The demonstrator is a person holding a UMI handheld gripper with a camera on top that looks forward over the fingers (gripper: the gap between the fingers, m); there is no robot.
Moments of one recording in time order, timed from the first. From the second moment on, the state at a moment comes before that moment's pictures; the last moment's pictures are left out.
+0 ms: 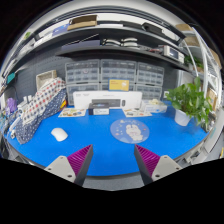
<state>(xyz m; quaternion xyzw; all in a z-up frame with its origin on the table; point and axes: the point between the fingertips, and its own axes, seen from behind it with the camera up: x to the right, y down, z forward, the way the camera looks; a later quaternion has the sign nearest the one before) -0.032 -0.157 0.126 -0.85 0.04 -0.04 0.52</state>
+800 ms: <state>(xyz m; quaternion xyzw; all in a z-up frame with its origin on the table) -0.278 -0.021 0.002 -0.91 -0.06 0.03 0.41</state>
